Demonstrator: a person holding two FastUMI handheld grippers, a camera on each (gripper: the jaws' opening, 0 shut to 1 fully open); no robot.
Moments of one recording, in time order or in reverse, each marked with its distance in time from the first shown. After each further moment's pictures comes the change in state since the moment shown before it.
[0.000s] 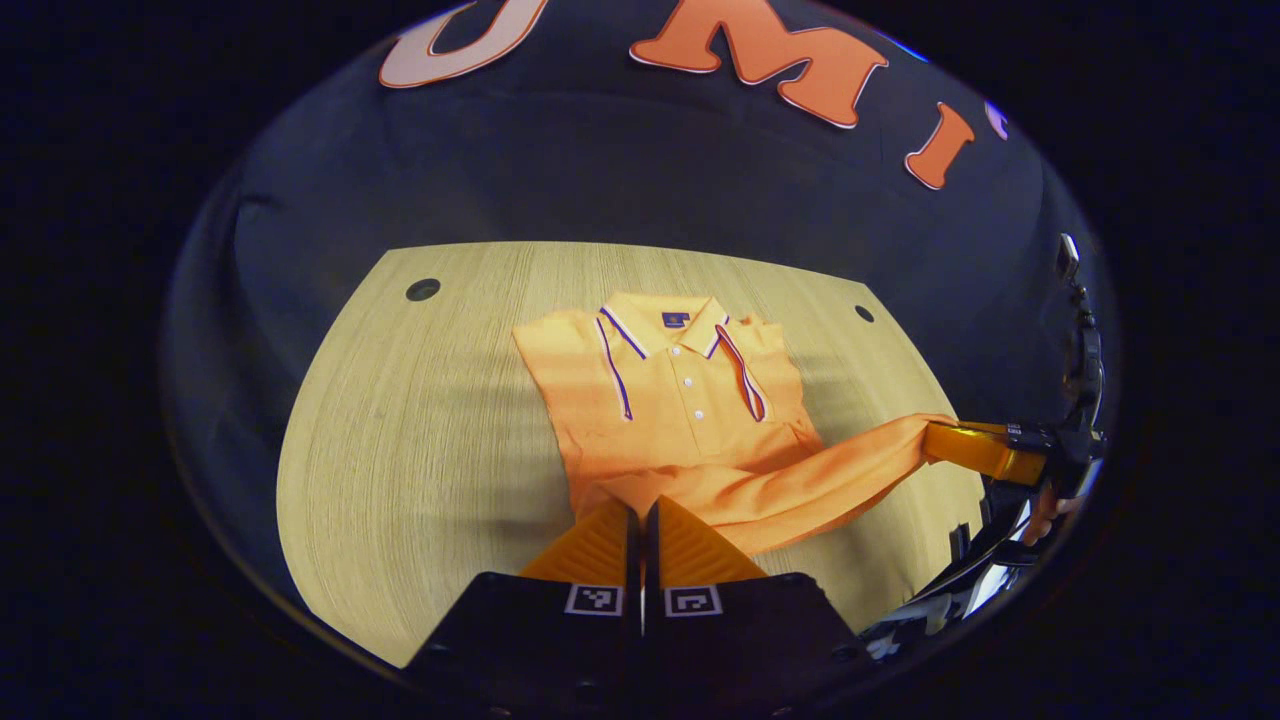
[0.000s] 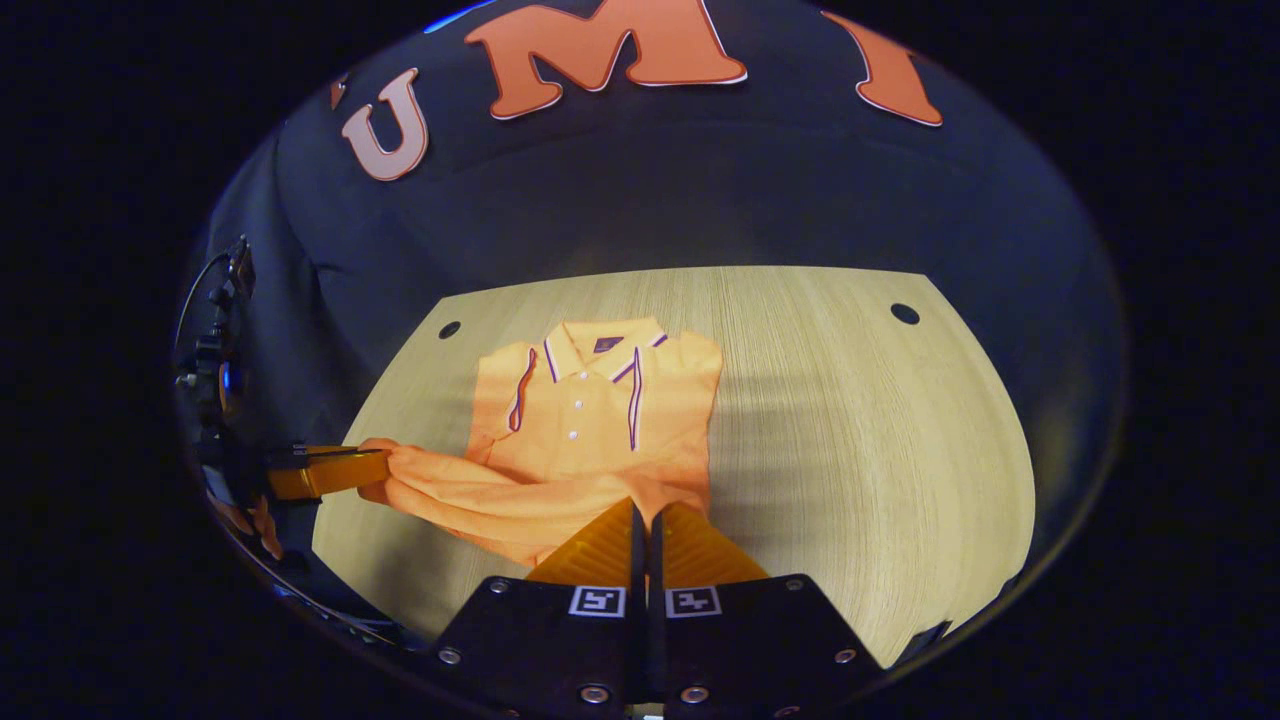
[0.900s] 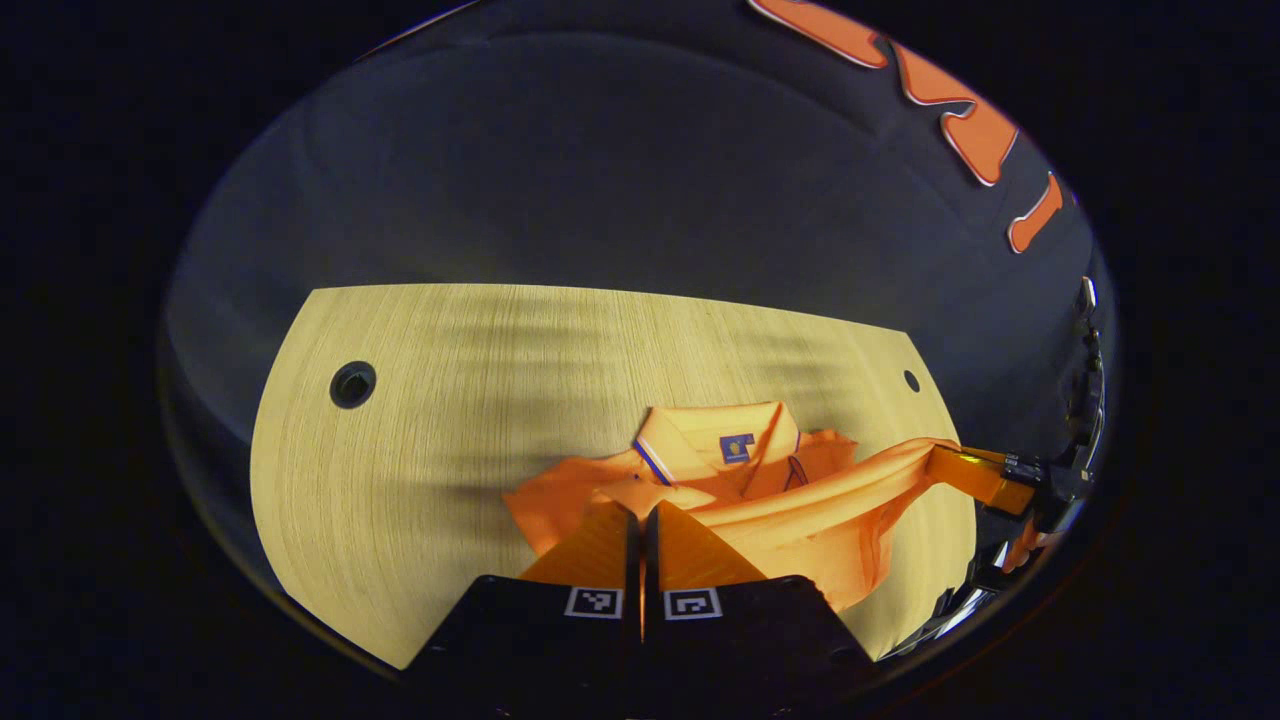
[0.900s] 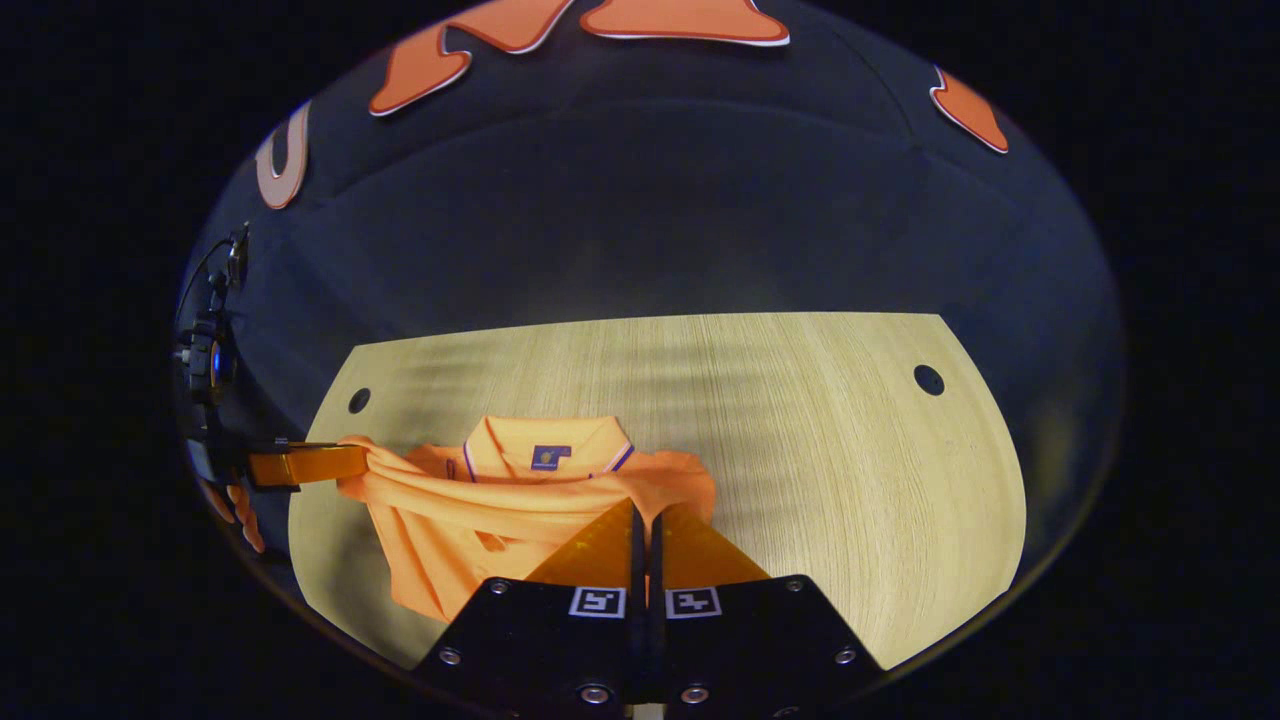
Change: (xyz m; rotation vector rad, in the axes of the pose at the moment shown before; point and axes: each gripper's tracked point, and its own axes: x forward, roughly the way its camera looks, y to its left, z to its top) left arm 0.159 0.061 0.163 -0.021 0.067 -0.048; right arm 0.159 -0.021 0.126 0.065 0.039 -0.147
